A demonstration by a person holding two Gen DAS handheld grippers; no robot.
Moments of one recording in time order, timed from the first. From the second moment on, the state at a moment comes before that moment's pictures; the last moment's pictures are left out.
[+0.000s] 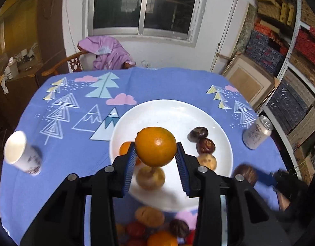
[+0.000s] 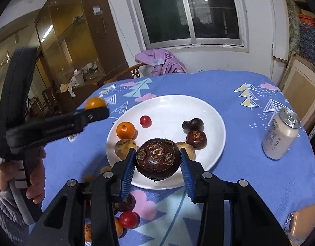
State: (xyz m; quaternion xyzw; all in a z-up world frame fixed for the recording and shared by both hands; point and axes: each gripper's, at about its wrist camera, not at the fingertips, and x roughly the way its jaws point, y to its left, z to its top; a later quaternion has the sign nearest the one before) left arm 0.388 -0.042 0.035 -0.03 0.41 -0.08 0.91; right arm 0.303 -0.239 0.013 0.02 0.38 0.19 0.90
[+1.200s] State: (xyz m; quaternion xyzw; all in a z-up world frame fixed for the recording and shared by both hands) left arm 0.254 0.035 0.006 0.00 0.37 0.00 0.93; right arm 0.217 -0.290 -0.012 0.16 0.36 0.18 0.90
